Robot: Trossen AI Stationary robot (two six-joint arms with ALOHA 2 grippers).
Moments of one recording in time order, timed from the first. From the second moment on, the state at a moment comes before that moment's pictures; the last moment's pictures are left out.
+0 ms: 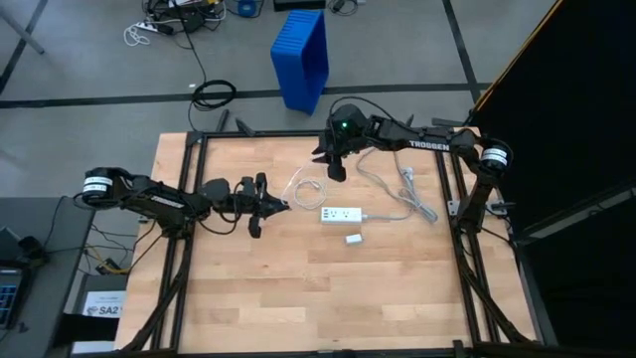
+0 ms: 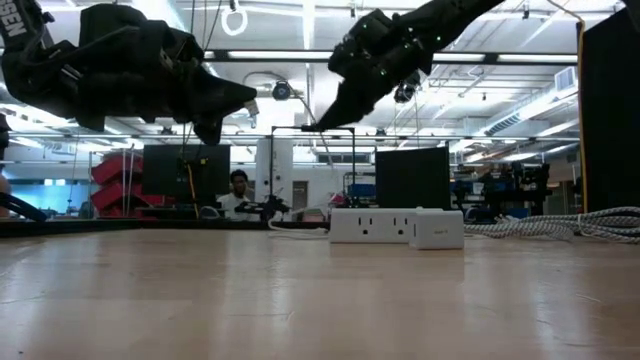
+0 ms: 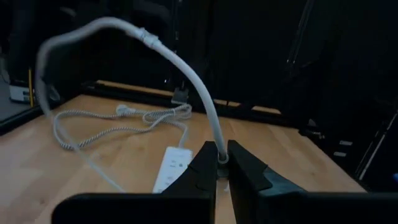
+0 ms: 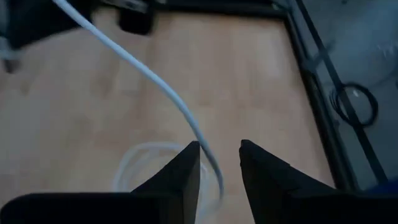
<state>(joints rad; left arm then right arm) 0.15 1.27 0.19 1.13 0.18 -0.20 -0.45 1.76 1.39 -0.32 -0.31 -0.36</state>
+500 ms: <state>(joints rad) 0.15 1.27 0.19 1.06 0.16 -0.19 -0.43 1.72 1.36 -0.54 -0.37 -0.30</state>
